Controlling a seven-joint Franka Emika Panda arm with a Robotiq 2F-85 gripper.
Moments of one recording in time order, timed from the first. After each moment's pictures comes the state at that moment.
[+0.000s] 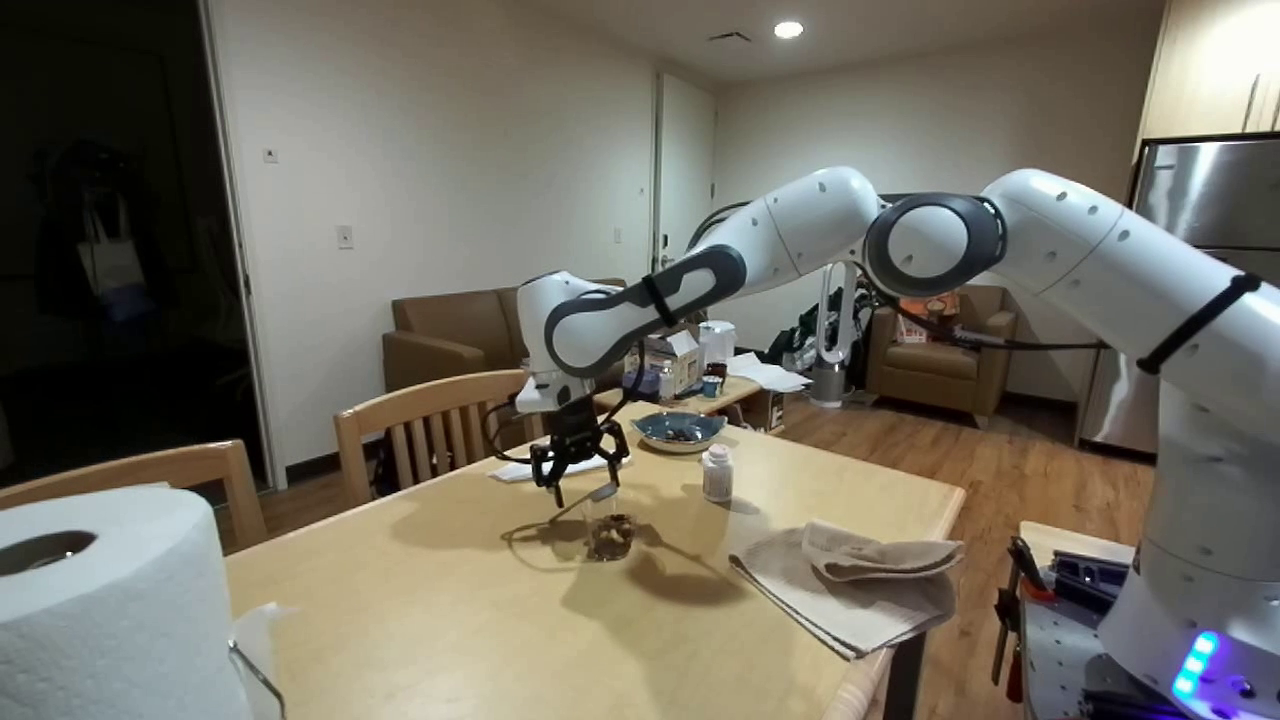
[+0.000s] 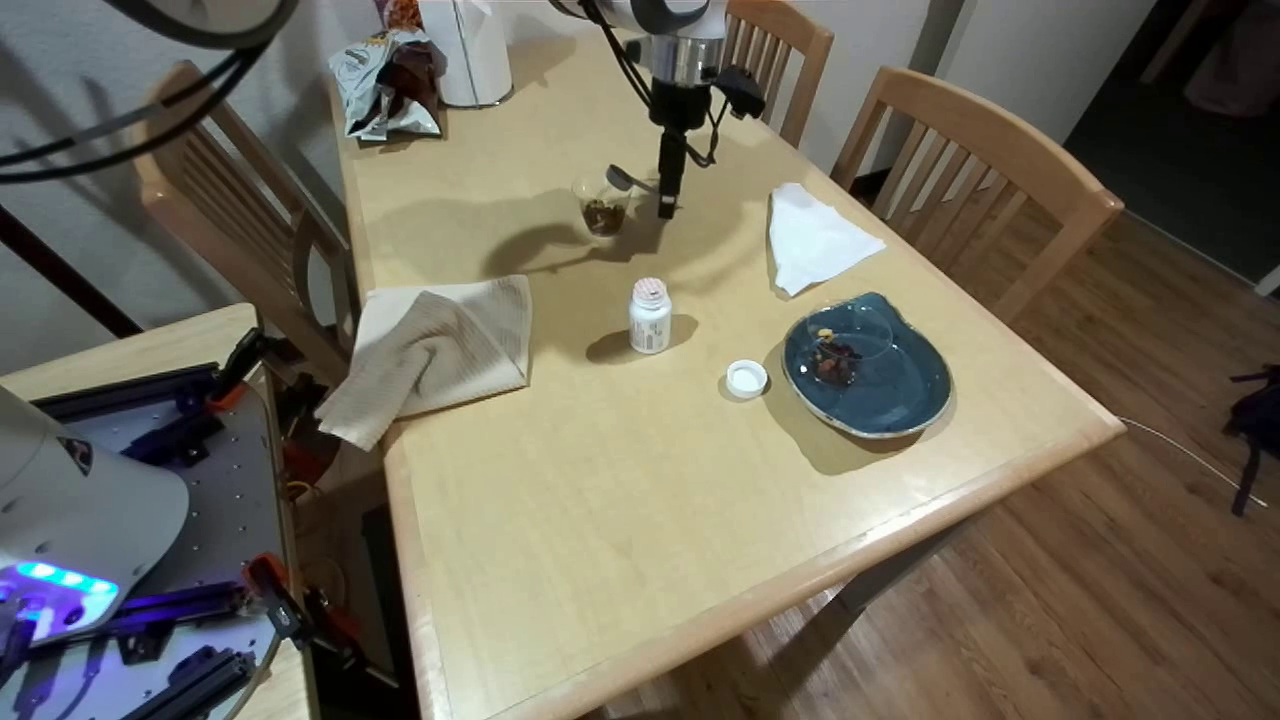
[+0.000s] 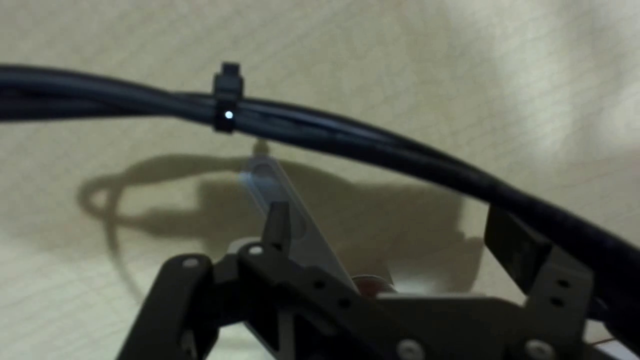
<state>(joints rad) 0.12 1.00 0.15 -1.07 -0.20 1.86 -2.27</state>
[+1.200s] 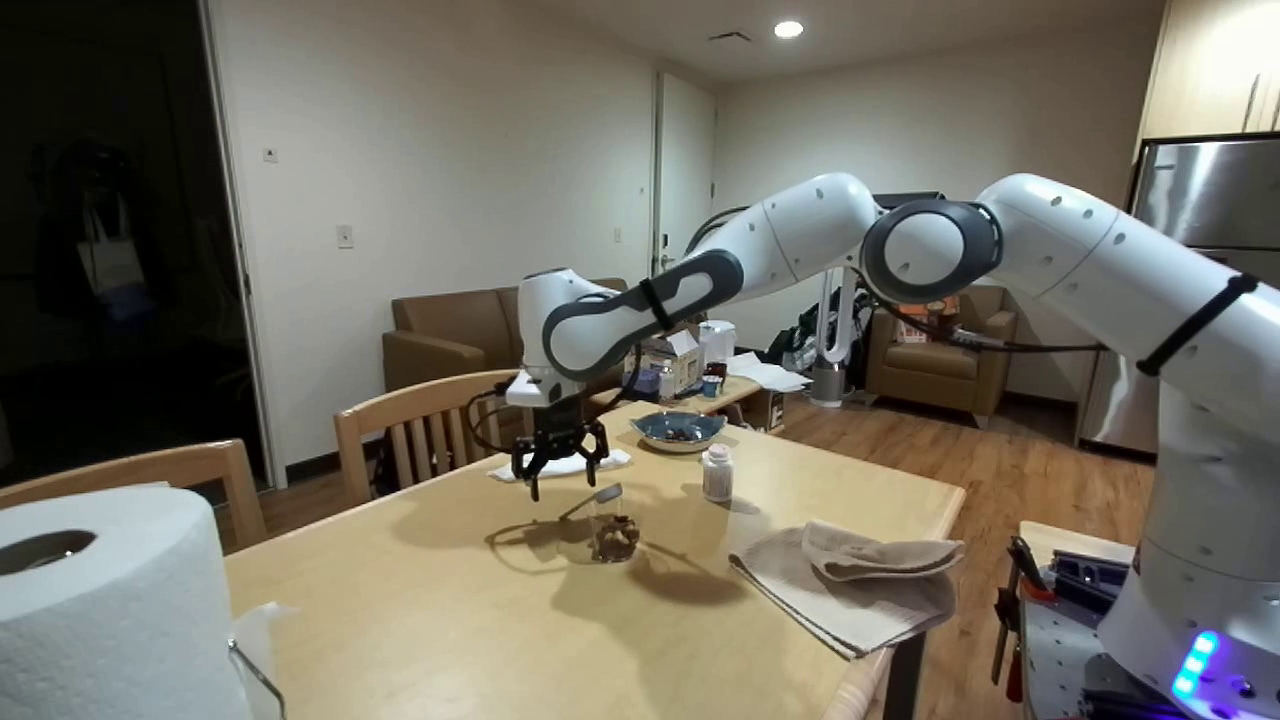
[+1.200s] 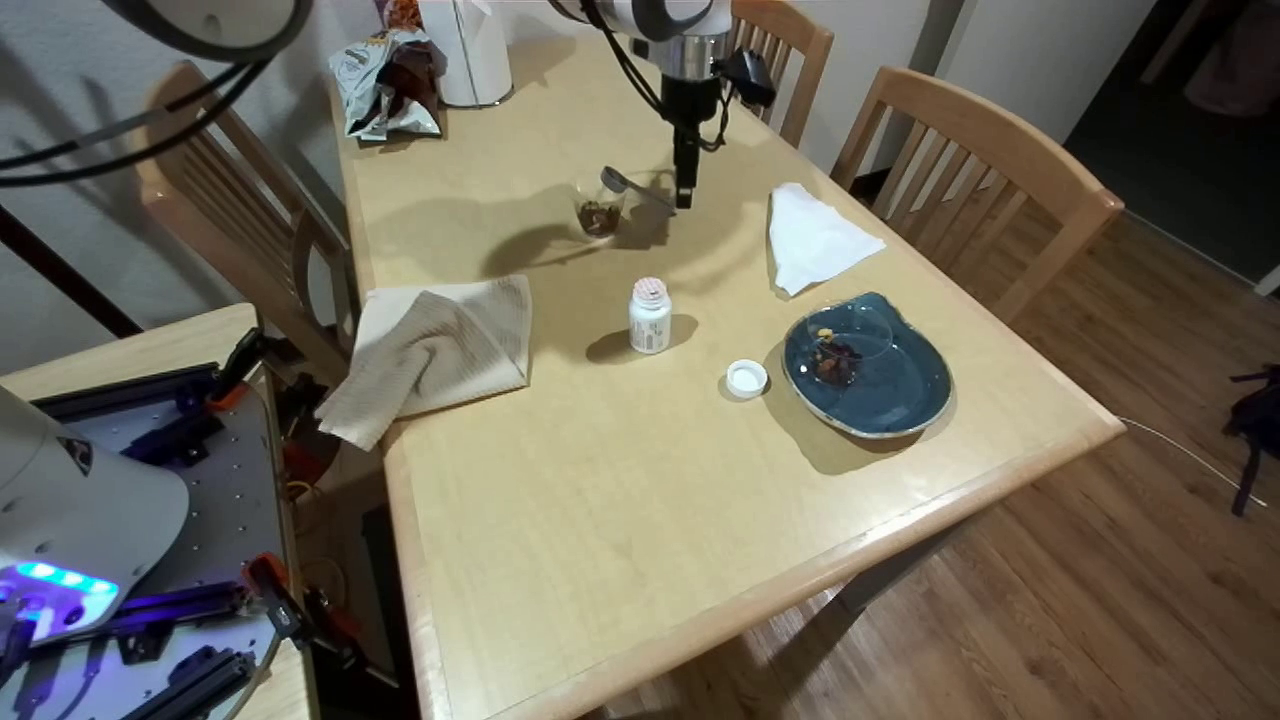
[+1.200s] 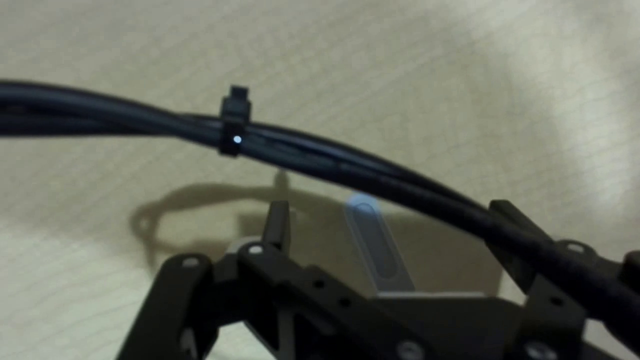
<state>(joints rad) 0.12 1.02 0.15 -1.04 -0.19 2.01 -2.29</state>
